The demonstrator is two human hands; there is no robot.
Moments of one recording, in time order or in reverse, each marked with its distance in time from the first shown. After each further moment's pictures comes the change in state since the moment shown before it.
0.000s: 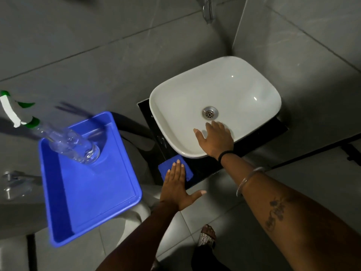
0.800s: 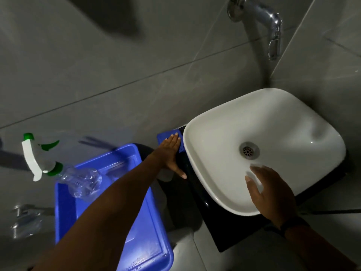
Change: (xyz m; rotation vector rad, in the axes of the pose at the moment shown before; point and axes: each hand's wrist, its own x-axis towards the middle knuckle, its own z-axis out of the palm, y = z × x) left_hand 0.215 -0.164 -0.184 0.200 -0.185 0.118; right_hand 0.002 0.010 0.020 0.087 0.340 -0.162
